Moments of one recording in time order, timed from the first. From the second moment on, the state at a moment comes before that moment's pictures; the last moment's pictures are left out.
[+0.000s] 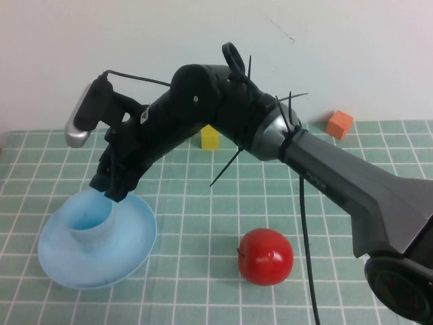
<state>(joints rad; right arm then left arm) 0.78 2.48 -2.44 0.50 0.94 -0.85 0.00 -0.02 0.02 -0.08 0.38 -0.05</state>
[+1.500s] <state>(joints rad) 0.78 1.52 -2.55 -0.68 1.30 -0.42 0.00 -0.02 0.02 -0.08 0.38 -0.05</state>
